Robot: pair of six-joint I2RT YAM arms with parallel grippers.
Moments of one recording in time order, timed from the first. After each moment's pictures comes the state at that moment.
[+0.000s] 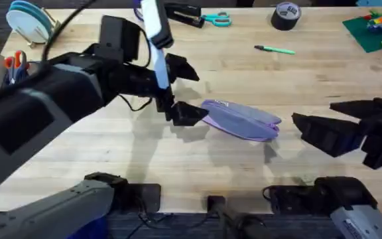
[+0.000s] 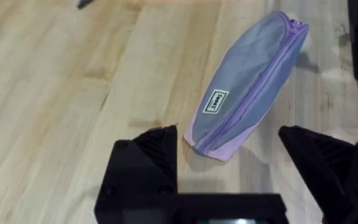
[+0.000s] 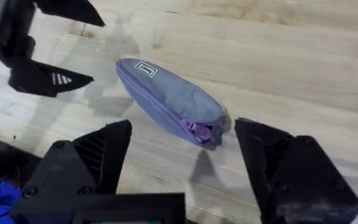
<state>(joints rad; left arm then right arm) -0.21 1.29 0.75 -0.46 0.91 0.82 -0.01 0.46 0.91 -1.19 -0.38 -0.01</state>
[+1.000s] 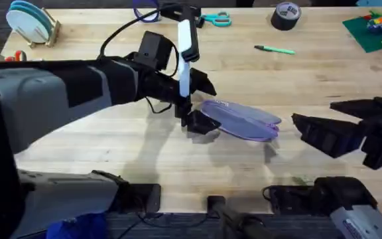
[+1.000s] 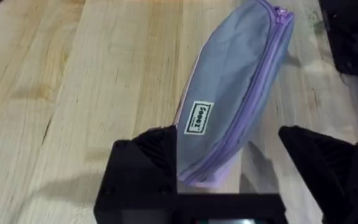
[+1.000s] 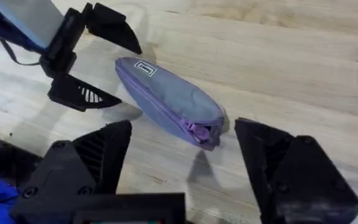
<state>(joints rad) -0.34 1.53 0.75 -0.32 0.95 0.82 -0.01 0.46 0.91 -1.19 -0.38 -0.03</state>
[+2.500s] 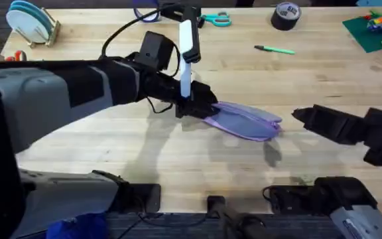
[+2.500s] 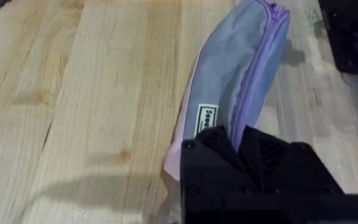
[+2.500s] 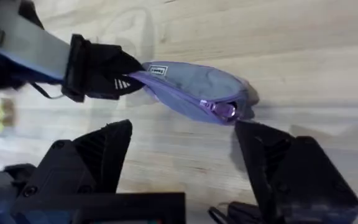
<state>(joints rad) -0.35 1.53 0.75 -0.30 0.95 0.82 -0.01 0.46 0.91 -1.24 -0.39 0.32</state>
